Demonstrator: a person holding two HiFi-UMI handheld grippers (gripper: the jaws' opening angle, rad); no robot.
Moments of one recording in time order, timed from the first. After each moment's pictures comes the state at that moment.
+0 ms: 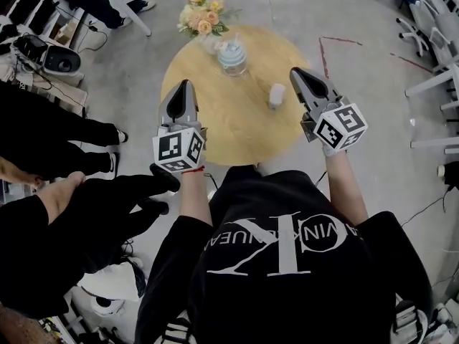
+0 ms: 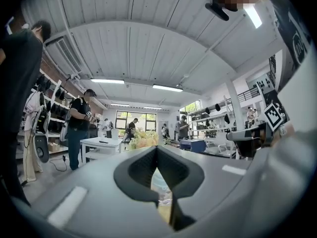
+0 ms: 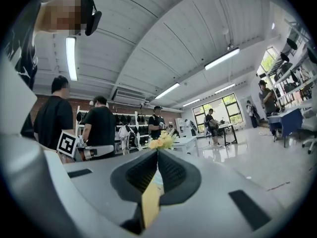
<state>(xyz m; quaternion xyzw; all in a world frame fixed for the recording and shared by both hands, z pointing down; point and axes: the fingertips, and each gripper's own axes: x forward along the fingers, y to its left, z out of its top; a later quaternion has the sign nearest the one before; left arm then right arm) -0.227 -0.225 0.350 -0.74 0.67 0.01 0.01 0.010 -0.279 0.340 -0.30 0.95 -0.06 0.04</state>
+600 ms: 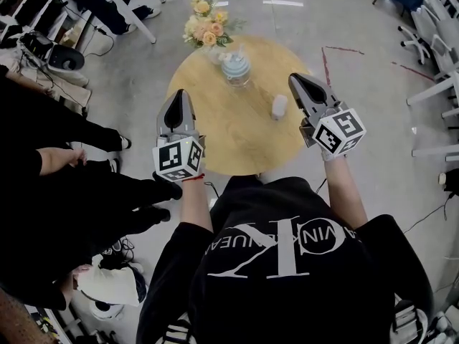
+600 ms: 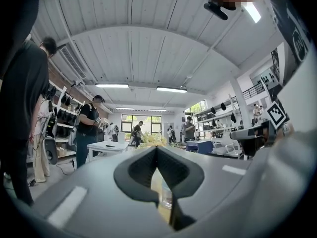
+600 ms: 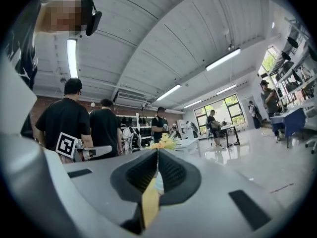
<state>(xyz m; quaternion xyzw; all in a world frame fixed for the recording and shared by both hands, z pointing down) -0.247 -0.223 0.339 -0.72 0.70 0.01 0.03 -0.001 -0.290 0.331 -0.30 0.95 -0.06 0.05</state>
